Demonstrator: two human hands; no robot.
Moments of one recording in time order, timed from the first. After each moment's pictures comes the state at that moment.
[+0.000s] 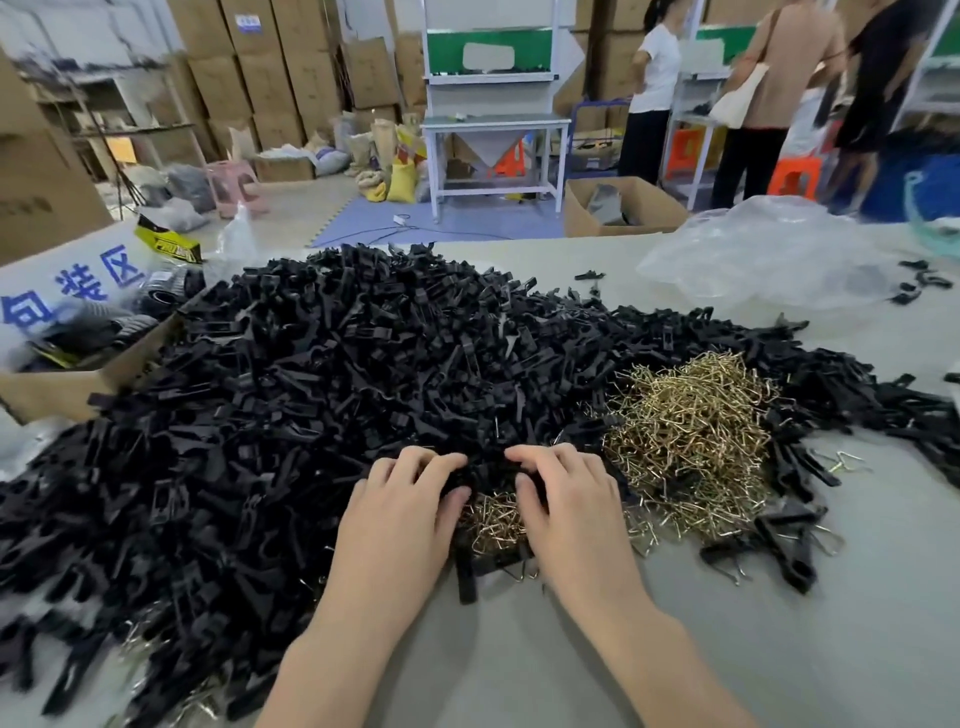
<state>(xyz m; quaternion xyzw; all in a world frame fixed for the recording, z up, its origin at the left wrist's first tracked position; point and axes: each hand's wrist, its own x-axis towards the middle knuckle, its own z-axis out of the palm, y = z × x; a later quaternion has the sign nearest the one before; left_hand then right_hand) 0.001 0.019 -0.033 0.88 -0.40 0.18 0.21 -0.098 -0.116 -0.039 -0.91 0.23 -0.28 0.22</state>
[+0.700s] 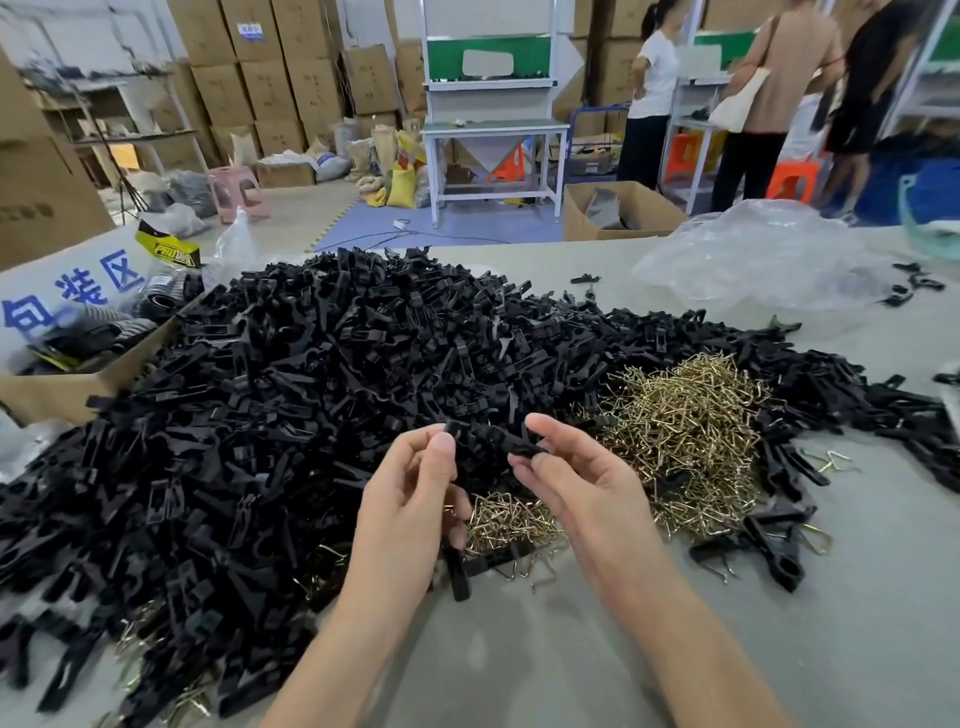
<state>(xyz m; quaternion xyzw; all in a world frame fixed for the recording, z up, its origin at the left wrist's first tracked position) -0.027 0.008 -0.006 0.65 -0.23 -0.14 0.71 -0.105 -0.130 -0.018 -0.48 0.17 -0.28 0.81</state>
